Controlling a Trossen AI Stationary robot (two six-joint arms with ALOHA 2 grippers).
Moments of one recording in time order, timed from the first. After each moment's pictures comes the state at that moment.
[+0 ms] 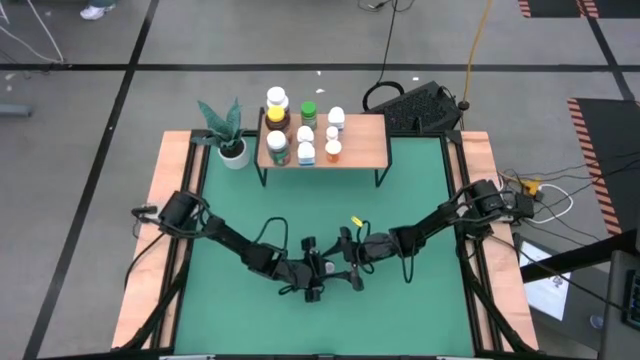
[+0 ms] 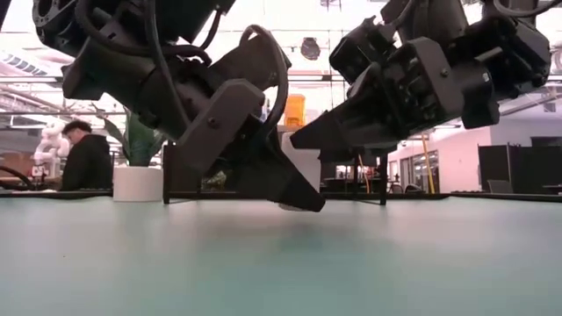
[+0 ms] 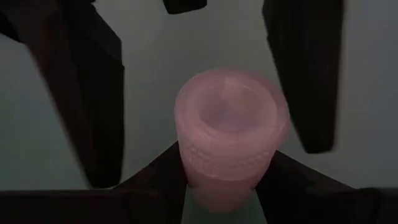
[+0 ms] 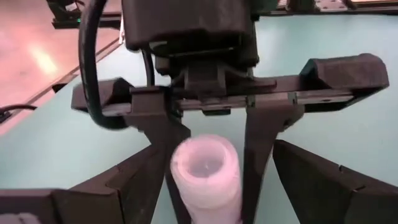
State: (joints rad) left arm -0.39 2.03 0.98 0.42 -0.41 -0.20; right arm 0.28 1.91 0.65 0.94 0.03 0.12
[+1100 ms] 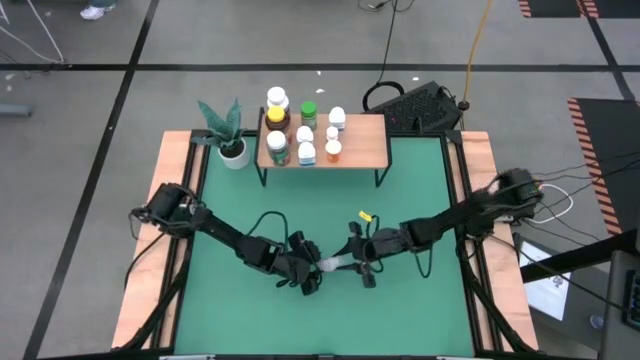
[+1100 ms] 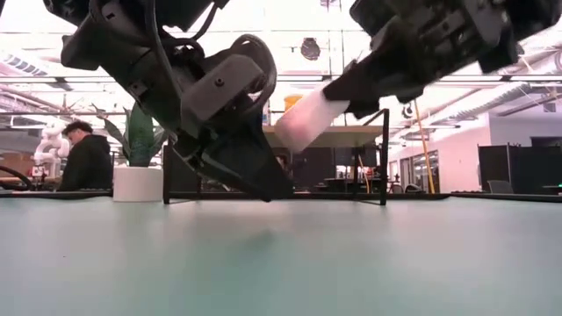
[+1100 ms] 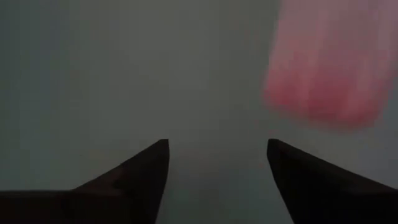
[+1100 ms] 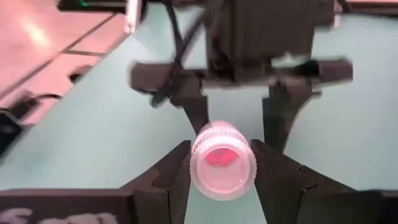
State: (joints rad) left arm -0.38 1.92 0.97 0.13 -0.40 -0.52; right arm 0.29 1.64 0.65 0.56 0.05 0.09
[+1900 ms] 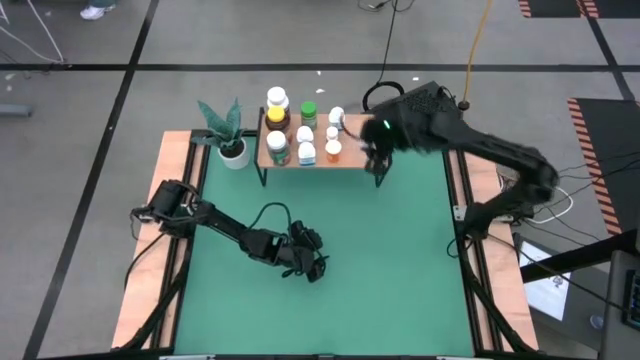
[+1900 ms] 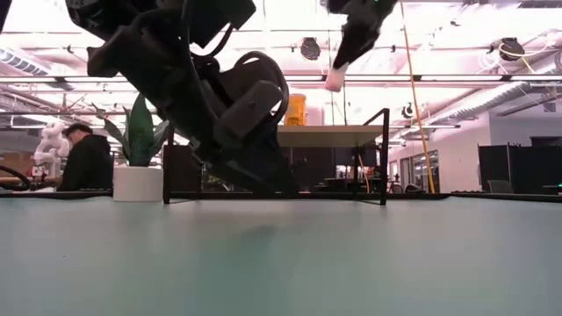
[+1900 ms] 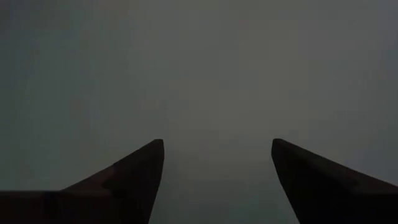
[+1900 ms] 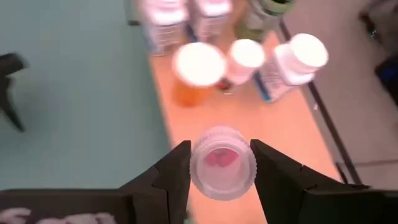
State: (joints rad) left arm -0.31 1.91 0.97 0.12 -0.46 -0.54; right arm -0.36 1.45 1.49 -0.89 0.14 -0.18
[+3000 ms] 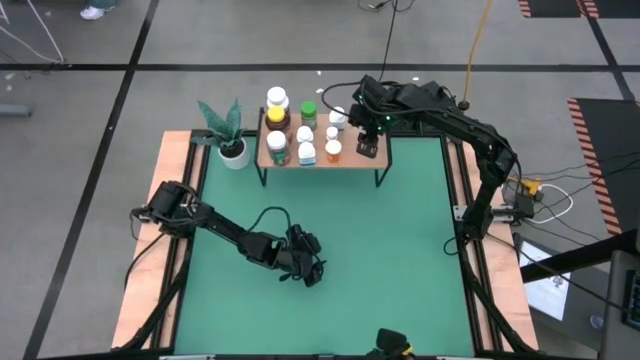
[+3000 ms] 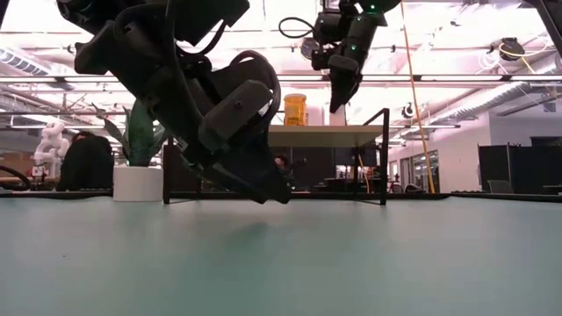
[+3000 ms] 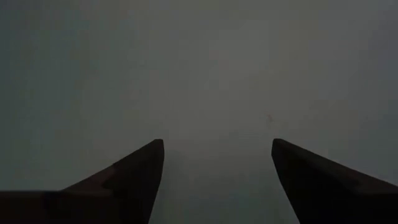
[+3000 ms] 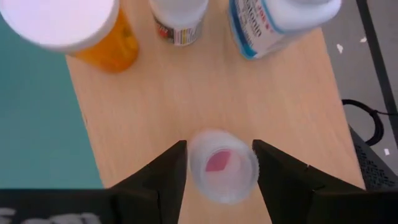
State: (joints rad) left arm -0.33 1.91 0.97 0.09 -0.45 -0.56; right arm -0.60 1.80 1.75 -1.11 -0.03 -0.32
